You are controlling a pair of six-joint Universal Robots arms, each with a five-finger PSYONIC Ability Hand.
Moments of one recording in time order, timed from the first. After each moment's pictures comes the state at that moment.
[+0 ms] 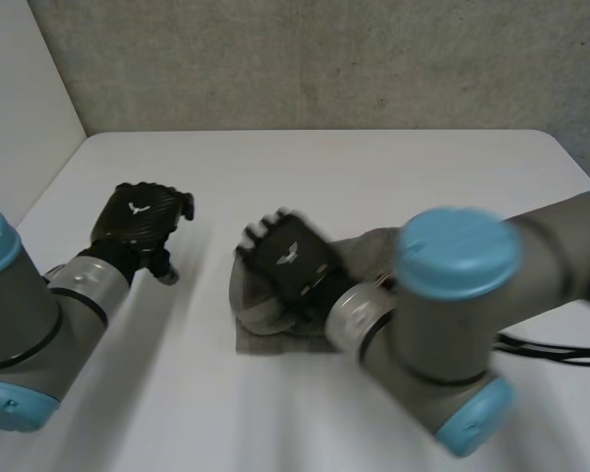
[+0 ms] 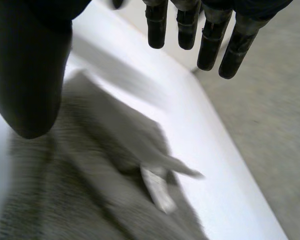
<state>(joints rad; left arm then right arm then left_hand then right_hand) 4.41 -1.83 -1.81 3.51 -1.42 3.45 2.35 -1.02 1.38 -0.13 1.36 2.51 0.66 0.66 0.66 0.66 0.66 0.24 0.25 0.24 0.26 0.02</state>
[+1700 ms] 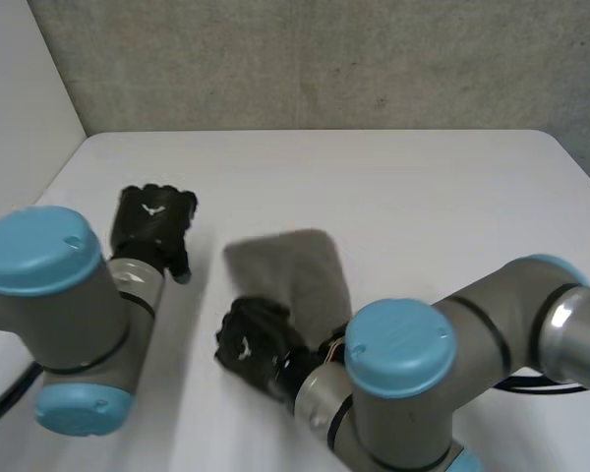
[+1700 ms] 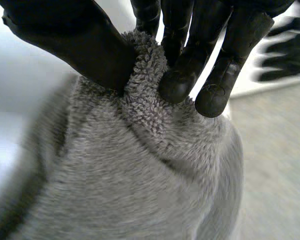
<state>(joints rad) 4.19 -1.93 -1.67 3.48 -1.81 3.45 2.45 -0.97 1.51 -0.22 1.32 2.05 0.65 0.64 0.64 0.65 0.63 1.09 1.25 1.35 1.34 1.17</state>
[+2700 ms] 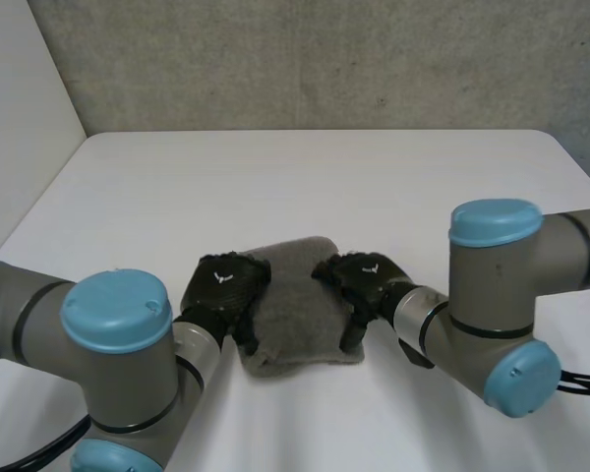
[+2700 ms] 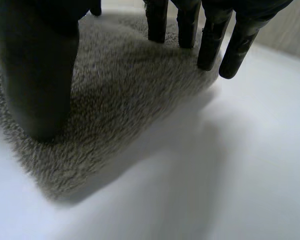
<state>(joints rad) 4.06 -2.05 -1.71 3.46 -1.68 3.26 2.11 -0.94 1.40 0.04 1.32 2.99 0.54 0.53 0.52 0.54 0.51 0.23 0.25 0.24 0.26 0.02</state>
